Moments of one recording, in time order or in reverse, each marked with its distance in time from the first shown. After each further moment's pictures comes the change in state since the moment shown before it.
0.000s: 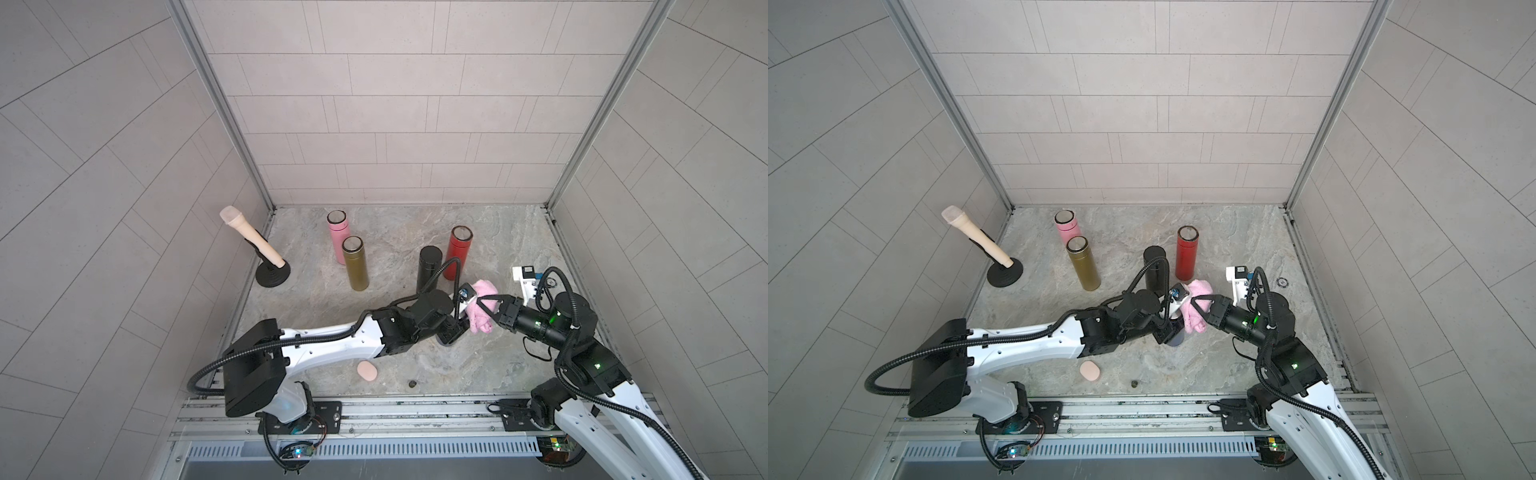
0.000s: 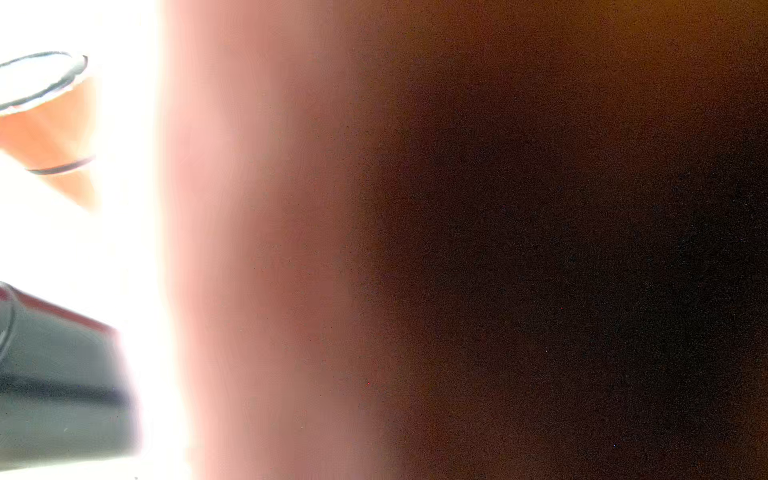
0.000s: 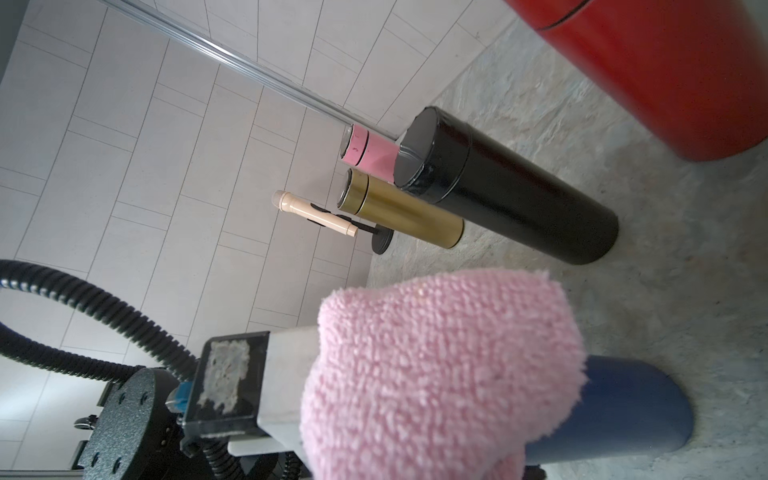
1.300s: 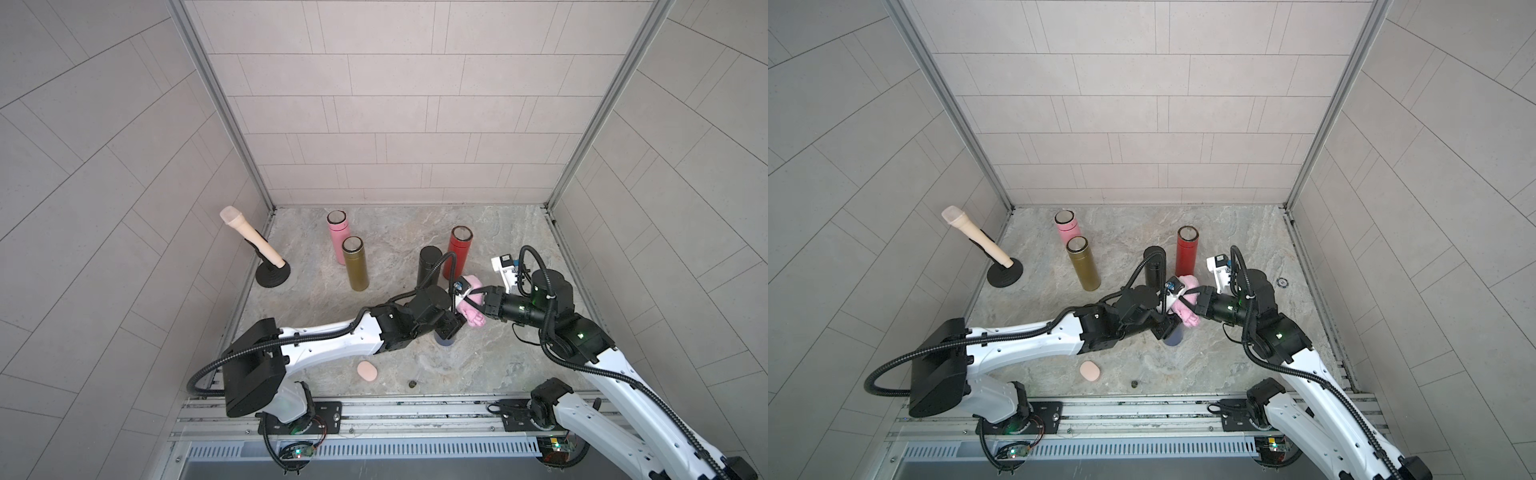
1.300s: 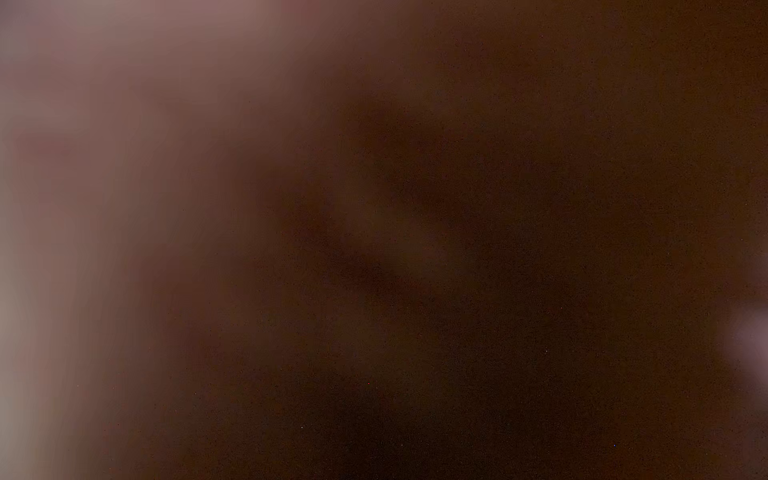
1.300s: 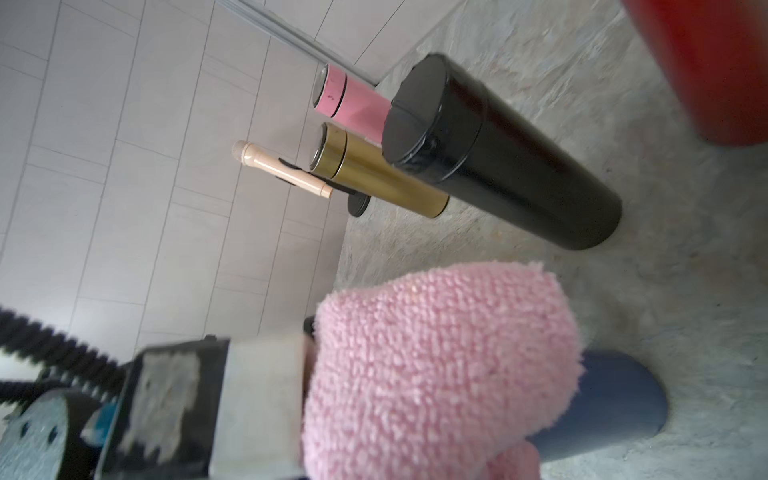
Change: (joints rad) left arm 0.014 0.000 0.010 -0.027 0.011 -0.066; right arm 0.029 0.255 0.184 -0.096 0.037 -0.205
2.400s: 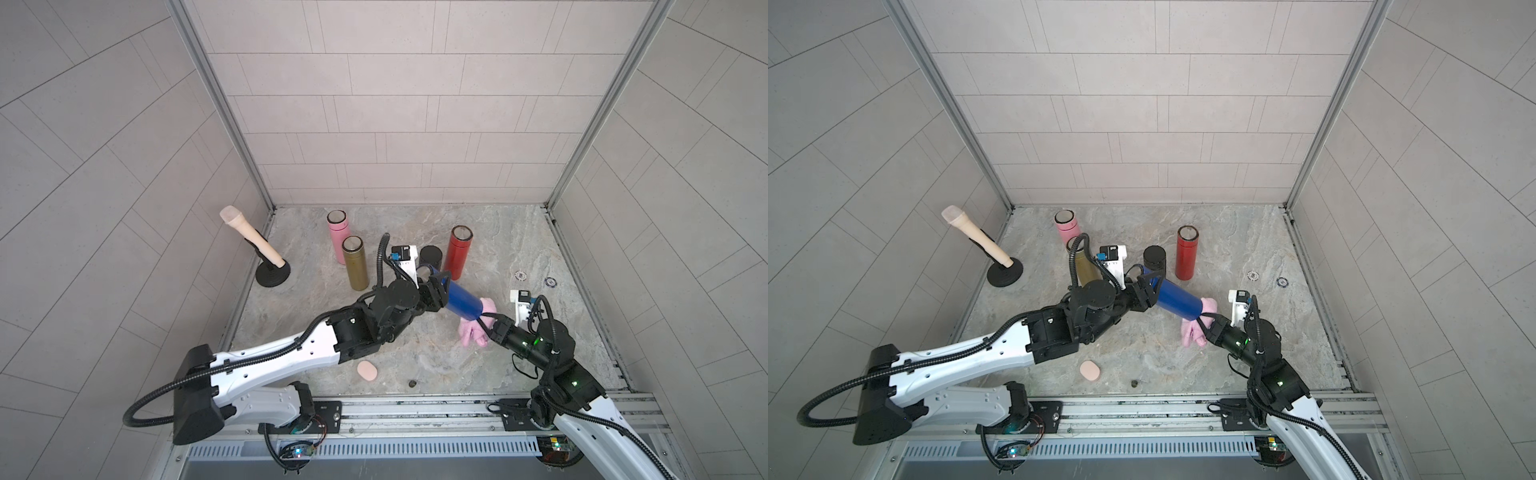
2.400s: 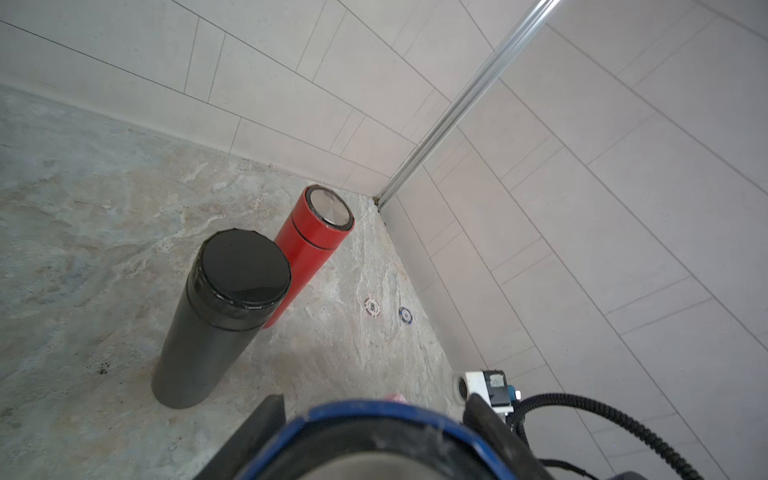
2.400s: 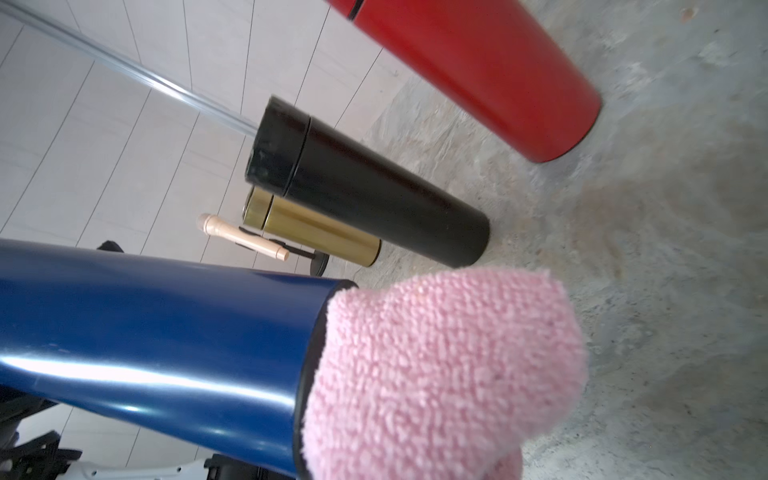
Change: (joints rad) left arm -0.009 -0.283 -0.015 0.047 -0.327 -0.715; right arm -0.011 -0.471 -0.557 0.248 0.175 0.149
